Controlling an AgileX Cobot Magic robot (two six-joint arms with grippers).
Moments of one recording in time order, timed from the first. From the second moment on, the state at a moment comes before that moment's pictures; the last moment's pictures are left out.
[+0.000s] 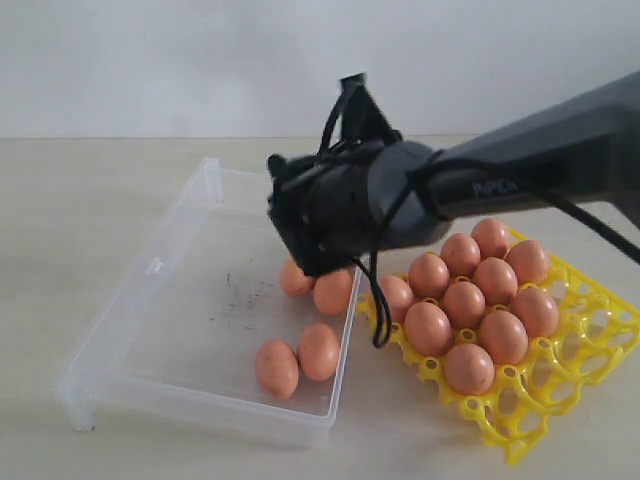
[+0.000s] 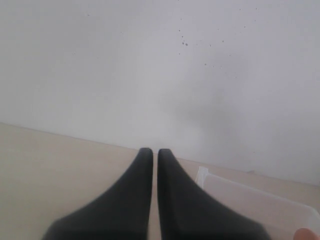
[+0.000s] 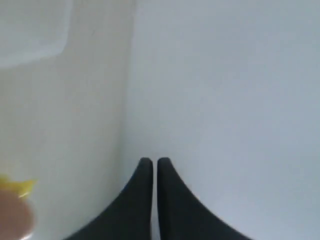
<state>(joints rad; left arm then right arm) 0.02 0.00 0.00 -0.40 0.00 0.18 0.85 2.10 -1.37 -1.47 1.12 0.25</state>
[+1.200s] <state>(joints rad) 0.02 0.00 0.00 -0.40 0.00 0.18 0.68 2.25 -1.74 0.04 0.85 0.51</state>
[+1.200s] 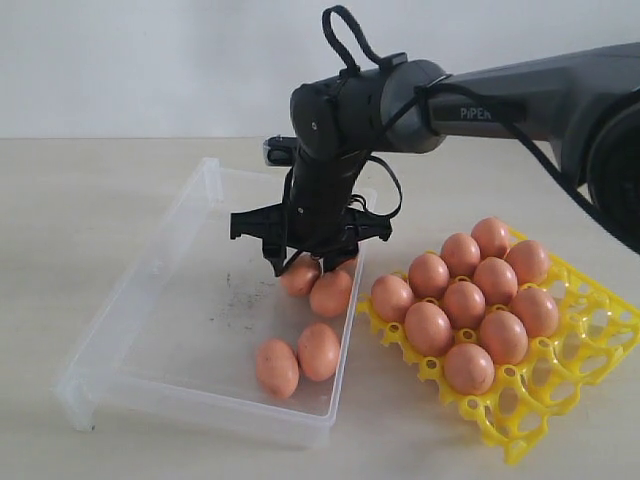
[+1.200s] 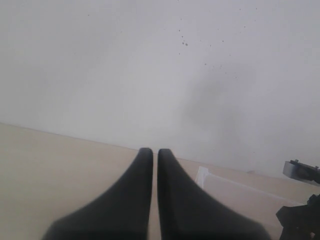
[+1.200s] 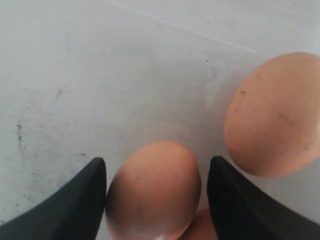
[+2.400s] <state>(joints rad) 0.02 0.00 0.00 -0.40 0.00 0.18 0.77 2.26 -1.45 -0.48 -0.10 0.61</state>
